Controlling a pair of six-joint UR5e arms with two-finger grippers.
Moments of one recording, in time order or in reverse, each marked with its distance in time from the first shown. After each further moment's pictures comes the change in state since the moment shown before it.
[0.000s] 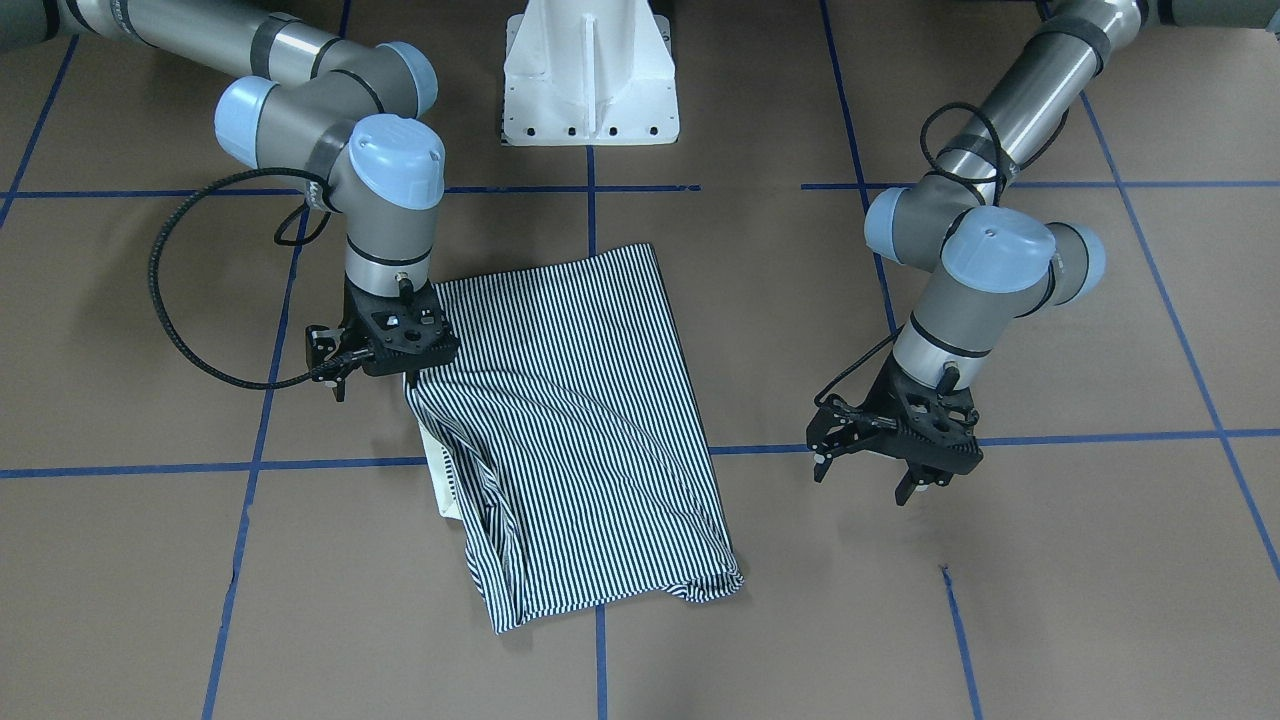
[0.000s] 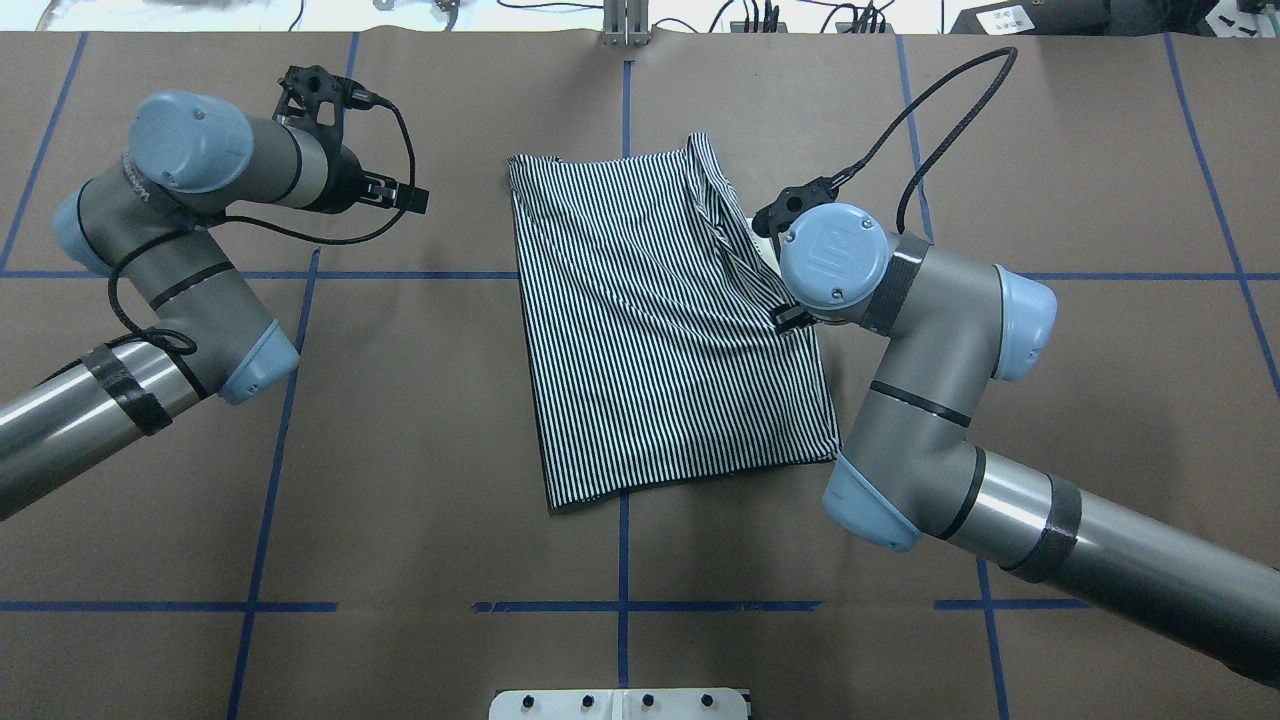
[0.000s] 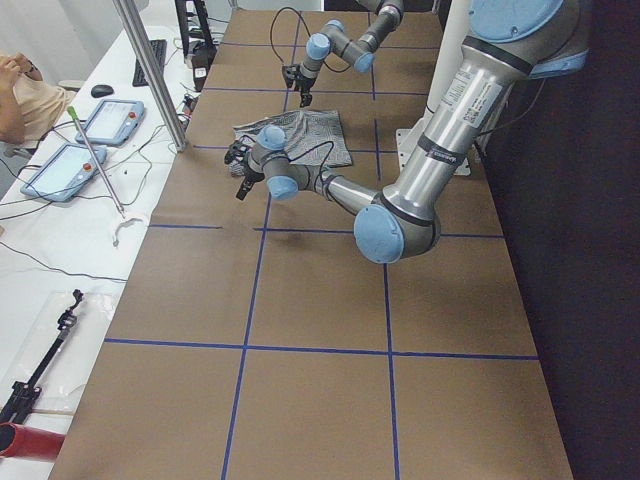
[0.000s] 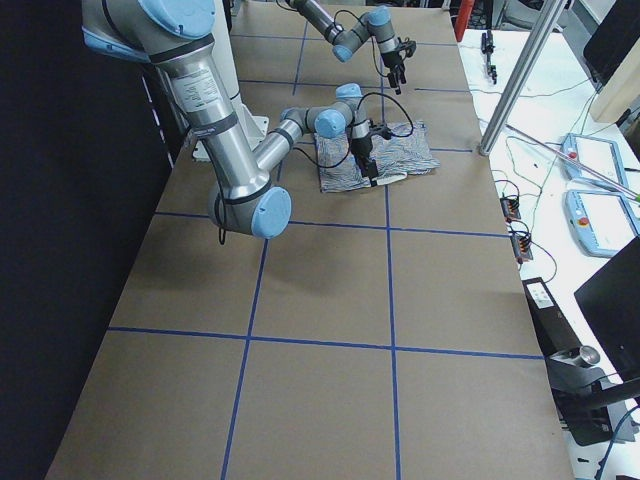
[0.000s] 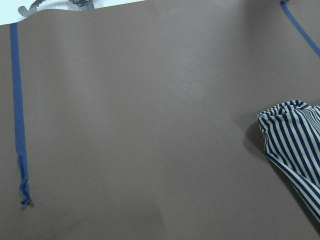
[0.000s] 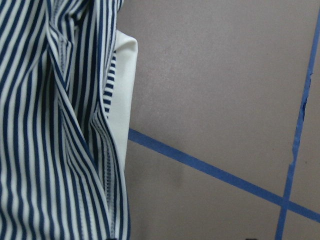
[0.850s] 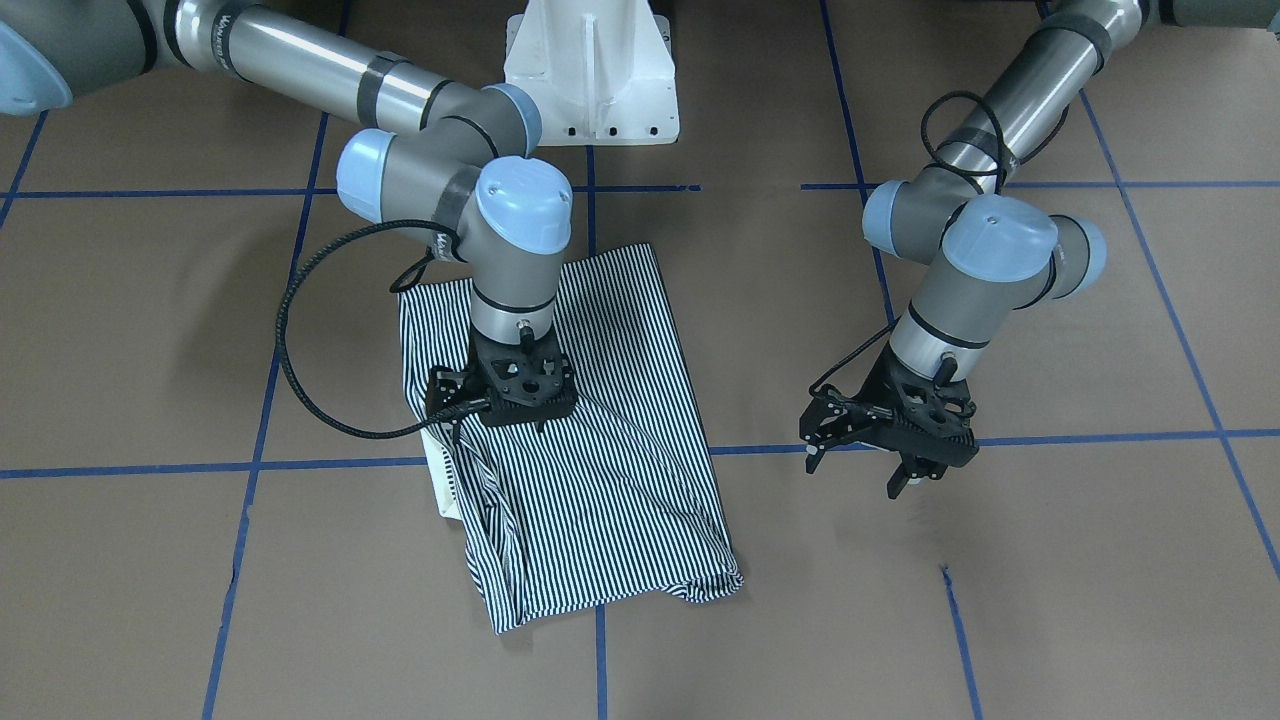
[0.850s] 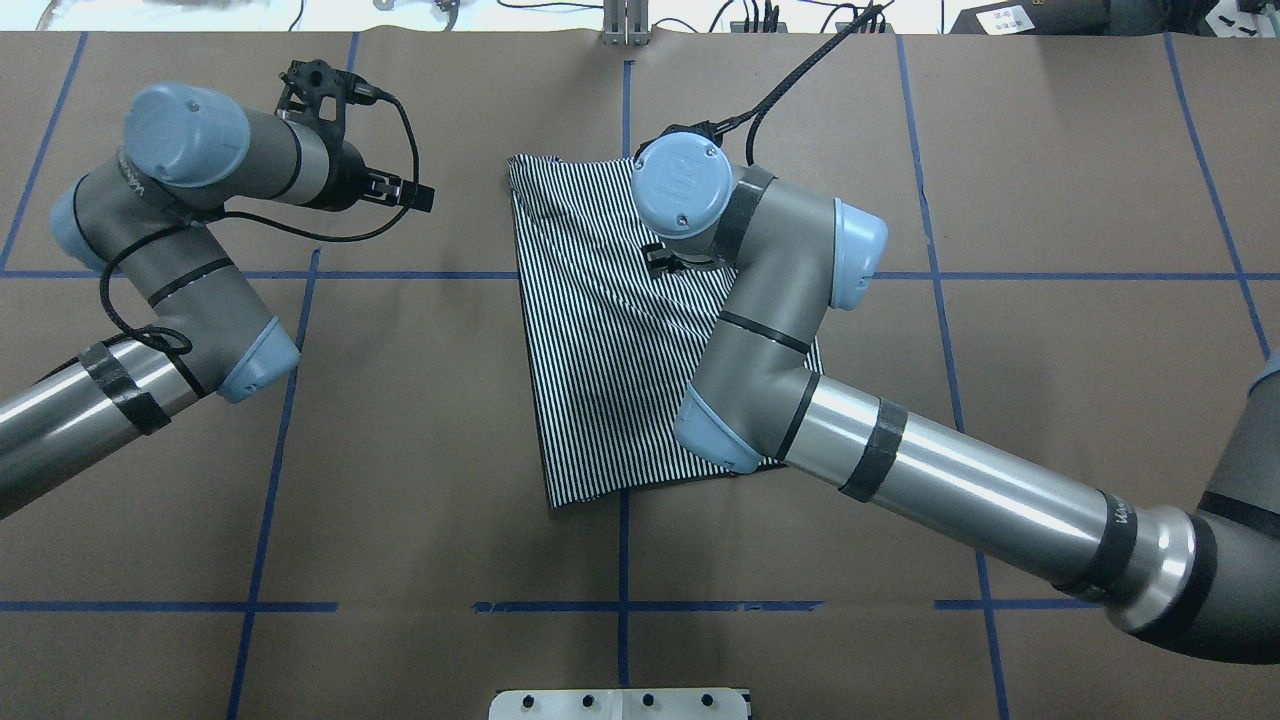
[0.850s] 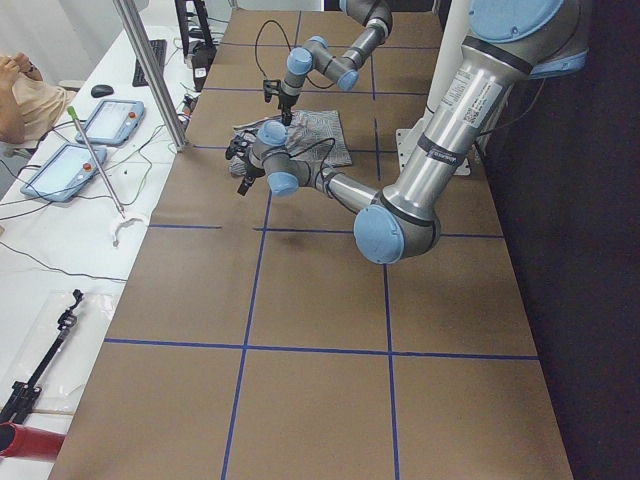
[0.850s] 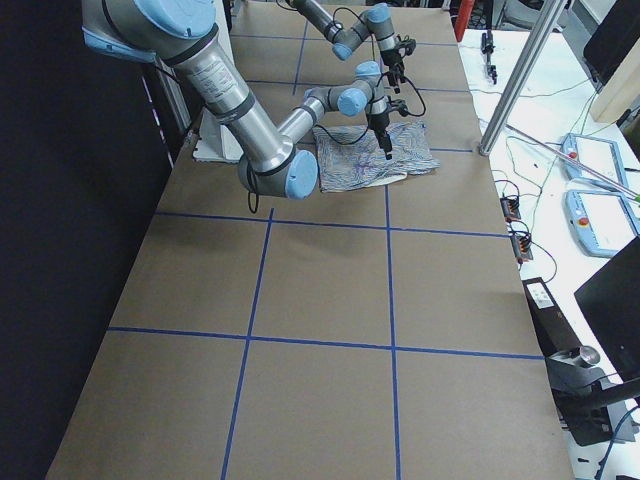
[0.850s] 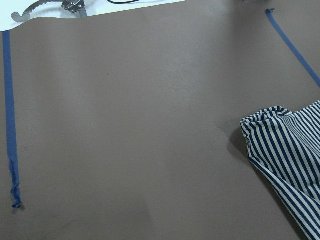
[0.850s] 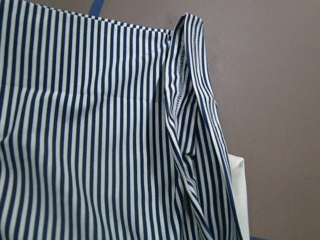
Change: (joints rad) left arm -0.002 0.002 -0.031 0.009 -0.035 -0.010; right arm 0.004 0.312 -0.352 0.080 0.020 0.146
